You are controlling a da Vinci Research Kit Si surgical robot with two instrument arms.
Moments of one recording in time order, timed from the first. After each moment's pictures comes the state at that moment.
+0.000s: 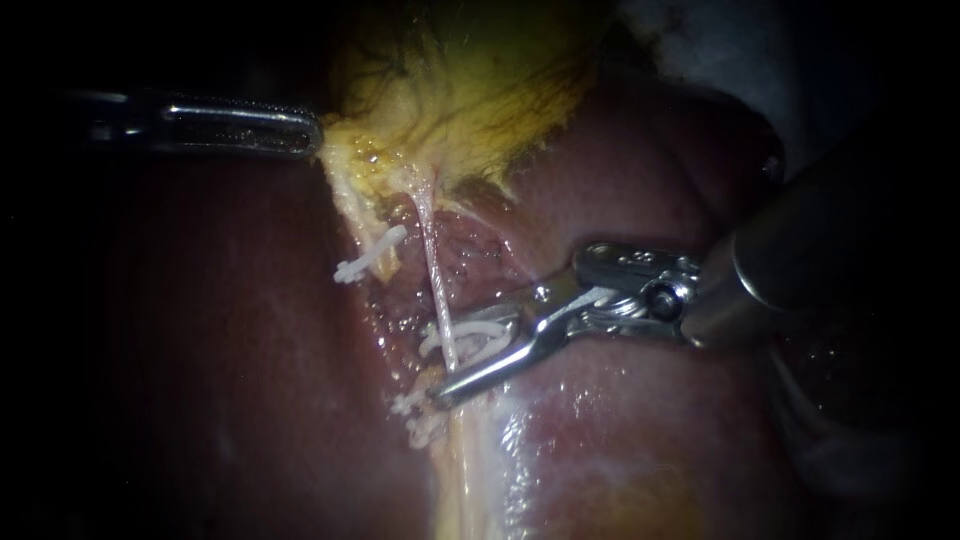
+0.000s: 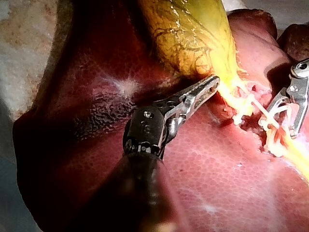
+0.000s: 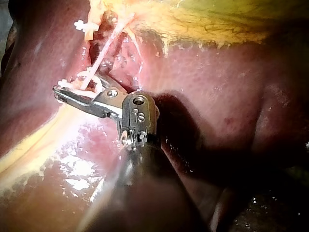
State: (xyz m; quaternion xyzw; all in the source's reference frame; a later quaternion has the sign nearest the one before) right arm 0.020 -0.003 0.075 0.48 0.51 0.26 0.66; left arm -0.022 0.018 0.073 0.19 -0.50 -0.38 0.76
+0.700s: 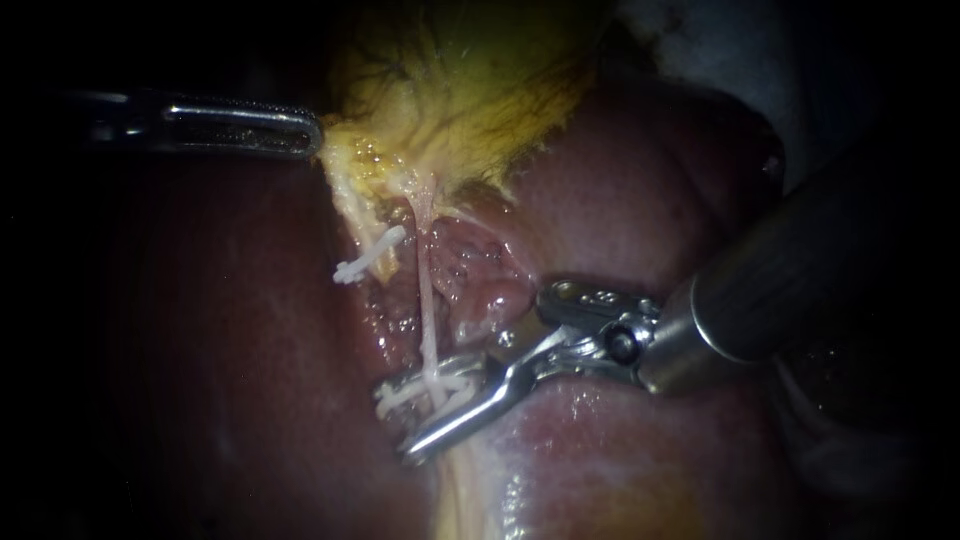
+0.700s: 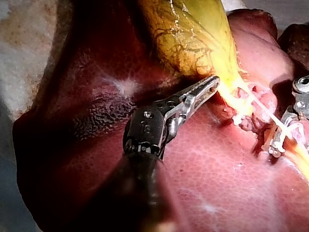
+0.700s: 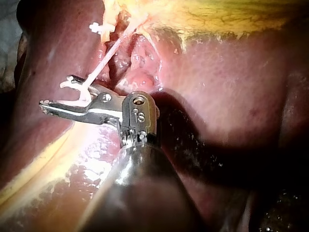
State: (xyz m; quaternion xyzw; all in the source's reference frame) right arm 0.022 -0.006 0.074 0.54 0.56 0.23 0.59; left arm -0.022 0.018 0.073 0.19 -0.50 -0.38 0.76
